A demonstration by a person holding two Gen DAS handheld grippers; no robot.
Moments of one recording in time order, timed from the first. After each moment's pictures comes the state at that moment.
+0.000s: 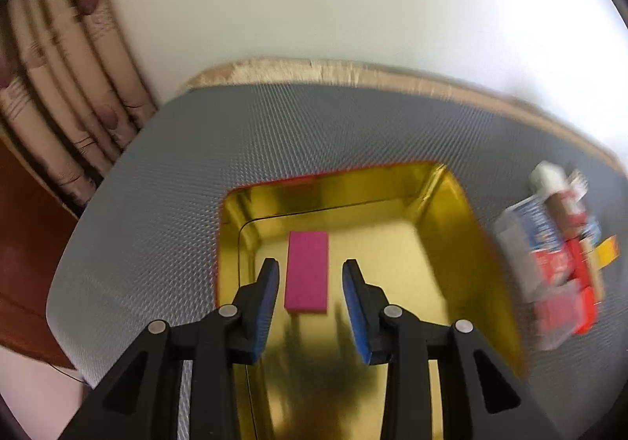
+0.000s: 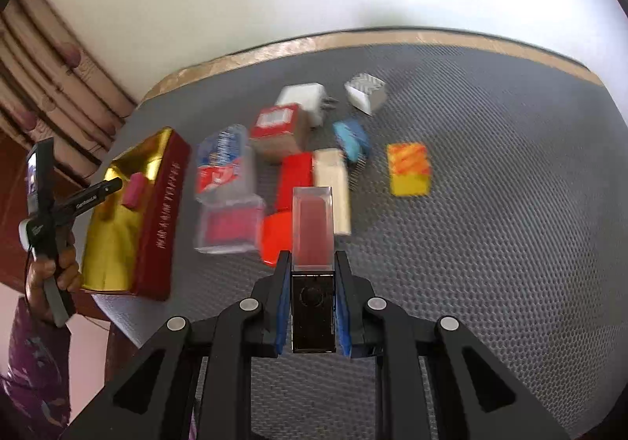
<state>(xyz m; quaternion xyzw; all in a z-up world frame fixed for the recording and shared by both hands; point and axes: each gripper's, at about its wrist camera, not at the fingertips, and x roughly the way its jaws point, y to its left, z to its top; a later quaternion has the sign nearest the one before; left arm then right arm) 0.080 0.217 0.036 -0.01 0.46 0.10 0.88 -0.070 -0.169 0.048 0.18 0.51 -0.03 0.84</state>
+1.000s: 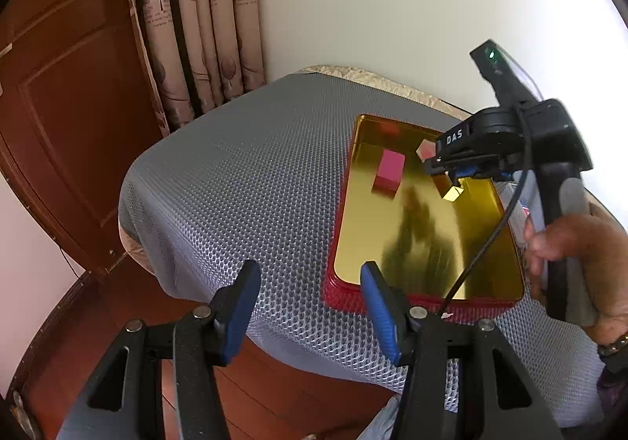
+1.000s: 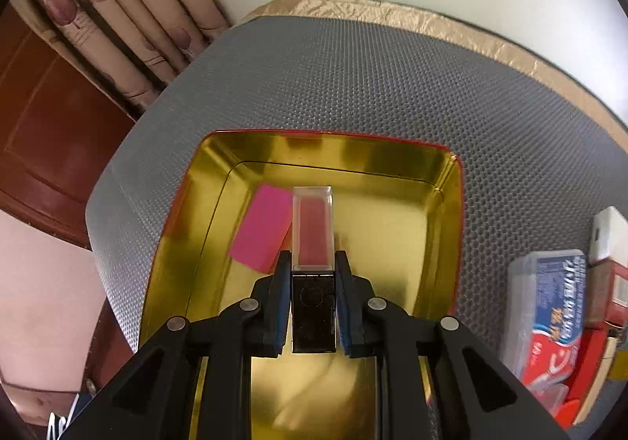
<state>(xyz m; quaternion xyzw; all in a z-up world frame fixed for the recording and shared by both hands) -0.105 0.225 0.046 -0.11 0.40 0.24 0.88 0.143 0.062 -0.009 0.08 0.58 0.12 0.80</state>
